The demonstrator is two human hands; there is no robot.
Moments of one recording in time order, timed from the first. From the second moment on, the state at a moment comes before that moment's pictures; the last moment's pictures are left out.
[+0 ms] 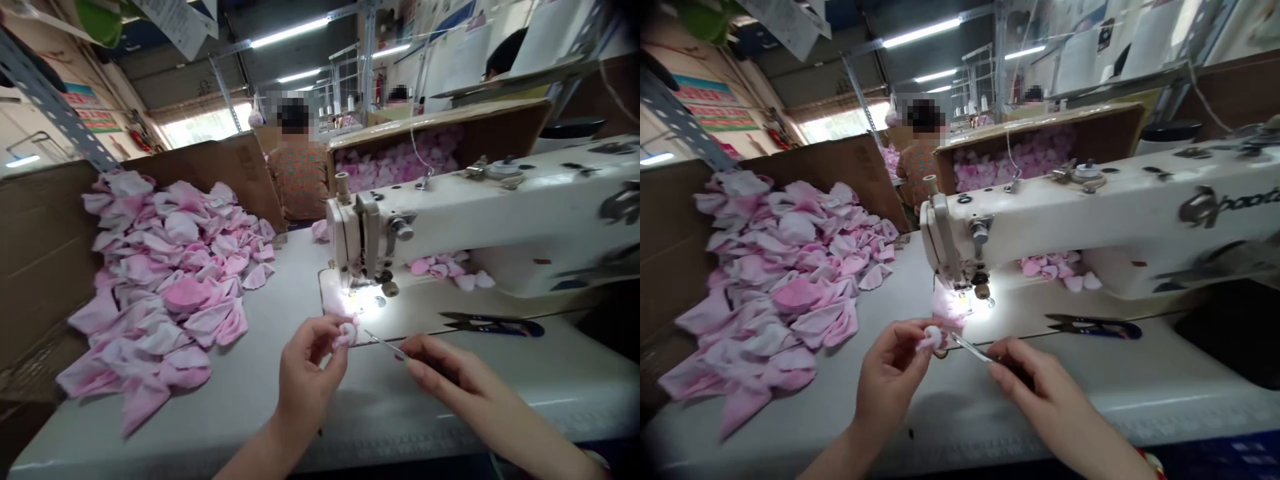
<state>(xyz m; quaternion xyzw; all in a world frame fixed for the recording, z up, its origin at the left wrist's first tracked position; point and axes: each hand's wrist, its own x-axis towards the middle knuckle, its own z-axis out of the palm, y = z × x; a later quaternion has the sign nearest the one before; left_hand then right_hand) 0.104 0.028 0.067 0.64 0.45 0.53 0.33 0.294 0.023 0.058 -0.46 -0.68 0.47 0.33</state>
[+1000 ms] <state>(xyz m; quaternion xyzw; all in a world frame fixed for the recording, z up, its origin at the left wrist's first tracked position) 0.084 0.000 0.062 0.41 0.45 0.54 0.58 0.288 -0.007 0.059 -0.48 -0.79 0.24 0.29</state>
